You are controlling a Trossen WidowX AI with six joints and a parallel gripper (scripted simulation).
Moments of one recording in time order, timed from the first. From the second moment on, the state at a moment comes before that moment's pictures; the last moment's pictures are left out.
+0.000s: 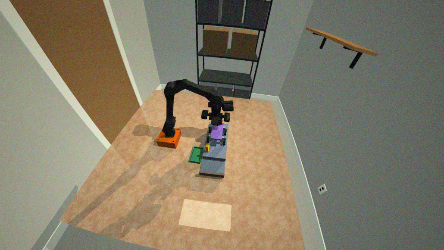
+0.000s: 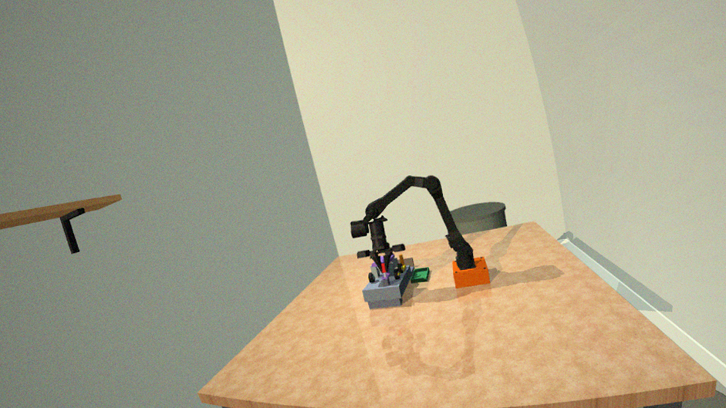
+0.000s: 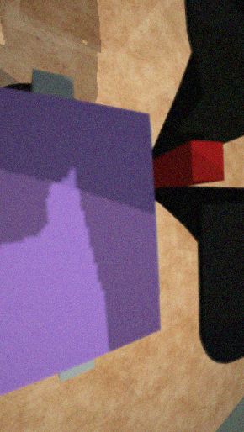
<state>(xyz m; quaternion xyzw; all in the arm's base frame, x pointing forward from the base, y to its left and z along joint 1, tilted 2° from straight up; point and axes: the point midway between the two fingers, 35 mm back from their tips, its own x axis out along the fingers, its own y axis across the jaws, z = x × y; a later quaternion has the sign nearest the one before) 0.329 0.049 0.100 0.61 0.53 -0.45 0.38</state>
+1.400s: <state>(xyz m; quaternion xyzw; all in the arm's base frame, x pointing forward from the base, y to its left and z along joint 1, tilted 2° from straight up) 0.327 0.042 0.121 0.61 0.53 -0.45 0.38</state>
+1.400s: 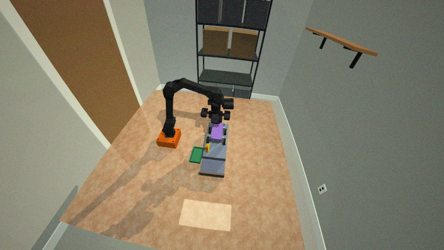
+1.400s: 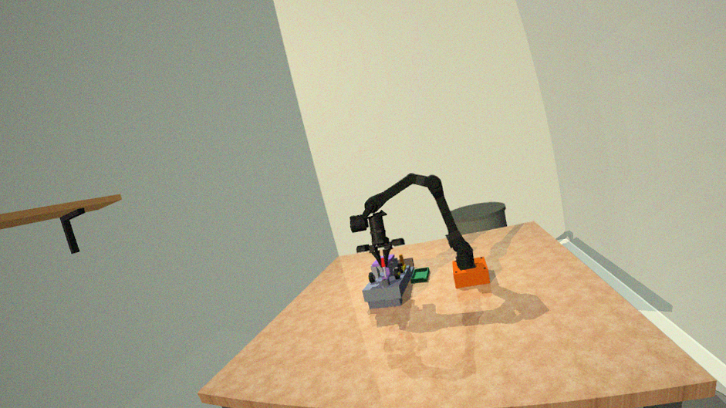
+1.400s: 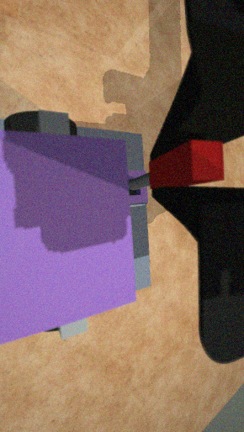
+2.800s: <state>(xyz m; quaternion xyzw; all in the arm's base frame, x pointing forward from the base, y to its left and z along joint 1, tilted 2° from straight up) 0.329 0.049 0.139 0.61 0.53 -0.45 0.38</state>
